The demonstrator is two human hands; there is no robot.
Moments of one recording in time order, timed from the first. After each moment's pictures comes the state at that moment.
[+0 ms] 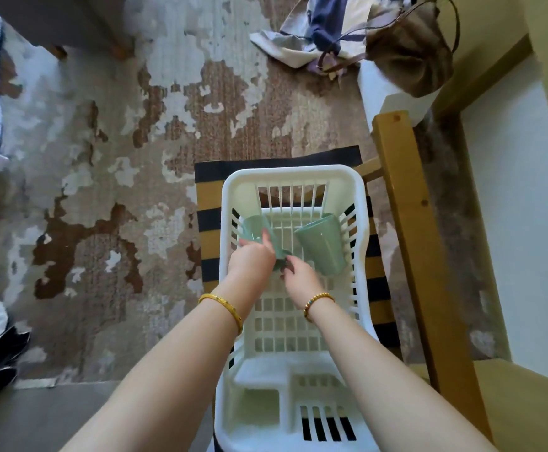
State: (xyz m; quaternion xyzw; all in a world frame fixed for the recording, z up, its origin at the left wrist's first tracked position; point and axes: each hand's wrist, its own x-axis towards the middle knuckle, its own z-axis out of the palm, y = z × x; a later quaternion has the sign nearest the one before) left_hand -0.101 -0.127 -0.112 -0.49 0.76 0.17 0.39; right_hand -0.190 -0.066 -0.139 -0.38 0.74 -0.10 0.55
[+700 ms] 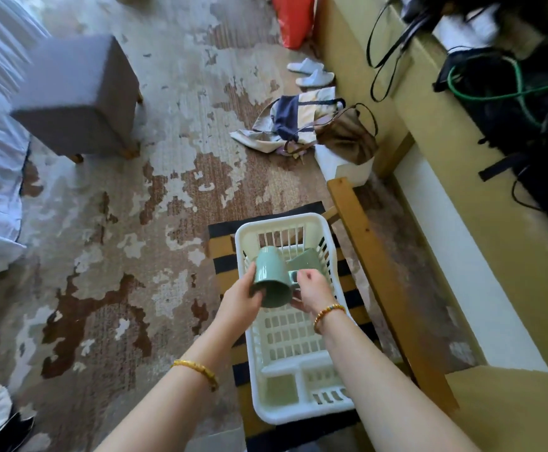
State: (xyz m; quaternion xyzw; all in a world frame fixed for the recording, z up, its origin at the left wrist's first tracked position) left_hand -0.029 -0.056 0.042 -0.59 0.63 0.50 -0.09; right_hand -0.176 -0.032 0.040 -0.11 0.72 -0.37 0.58
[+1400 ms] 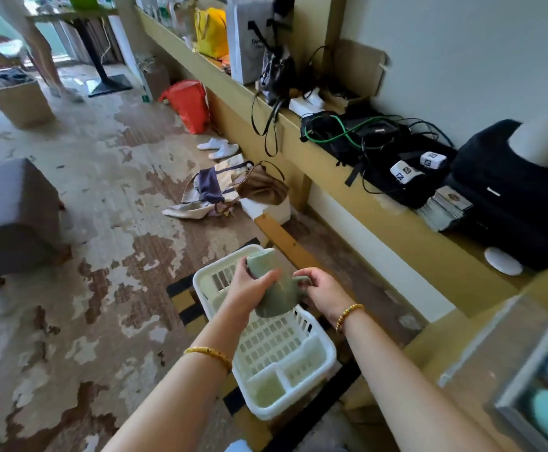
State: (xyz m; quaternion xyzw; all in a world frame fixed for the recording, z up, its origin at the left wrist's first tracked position) left_hand -0.083 -0.009 0.166 -0.46 0.55 0.67 -0.19; right_hand -0.200 0.098 0.170 -0.23 0.74 -0.47 0.43
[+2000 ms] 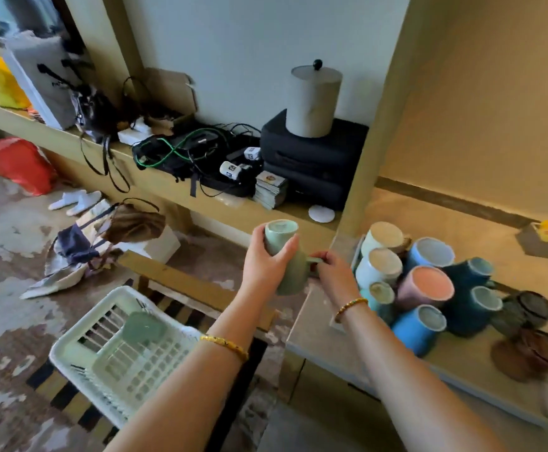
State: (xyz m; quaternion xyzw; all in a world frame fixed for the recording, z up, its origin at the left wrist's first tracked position) left_hand -0.252 0.245 0.249 -0.19 0.74 0.62 -0.17; right_hand -0.304 0.362 0.221 0.02 0.76 -0.64 0.13
